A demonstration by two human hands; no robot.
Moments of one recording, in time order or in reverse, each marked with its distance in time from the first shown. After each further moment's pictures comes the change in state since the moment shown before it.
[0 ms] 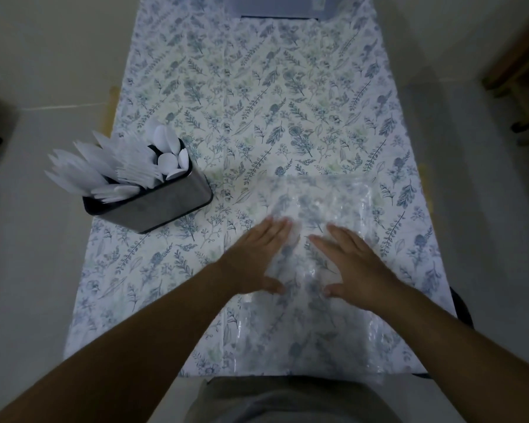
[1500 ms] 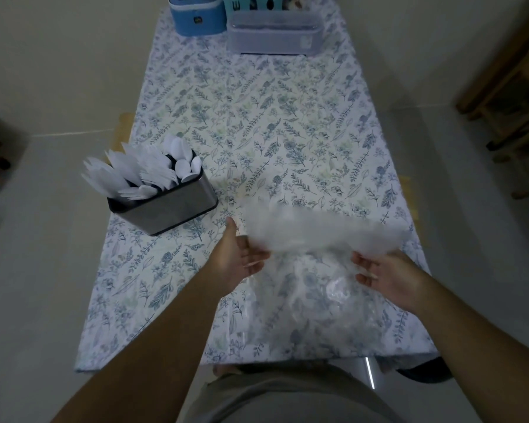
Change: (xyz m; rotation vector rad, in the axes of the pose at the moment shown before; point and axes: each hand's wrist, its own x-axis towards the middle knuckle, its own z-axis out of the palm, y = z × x) left_hand -0.043 0.012 -0.020 -1.847 0.273 -0.685; right_hand -0.050 0.033 -0.014 1.595 0.179 0.421
